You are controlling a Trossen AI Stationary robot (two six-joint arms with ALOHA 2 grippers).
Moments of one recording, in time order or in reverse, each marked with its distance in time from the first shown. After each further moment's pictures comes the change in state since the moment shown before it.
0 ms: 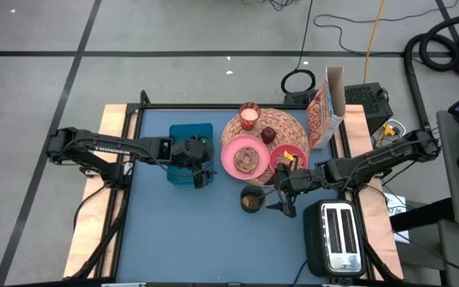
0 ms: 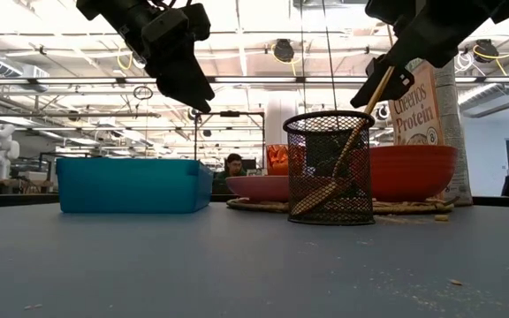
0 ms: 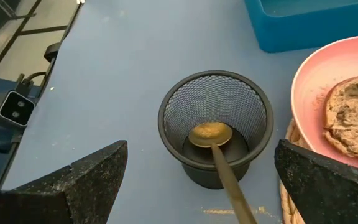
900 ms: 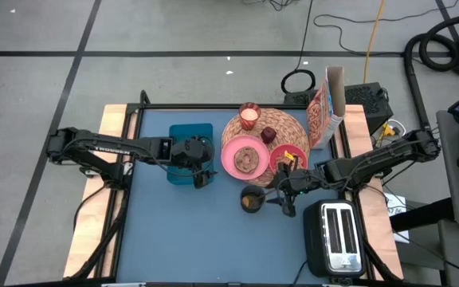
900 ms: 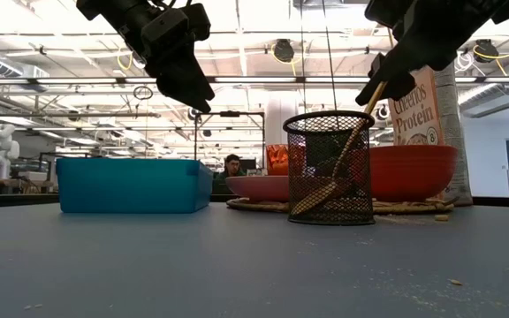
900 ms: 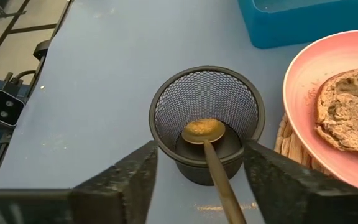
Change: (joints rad) left arm 0.000 0.000 0.000 0.000 0.000 0.000; right arm 0.000 0.004 -0.001 -0.012 0.022 0.007
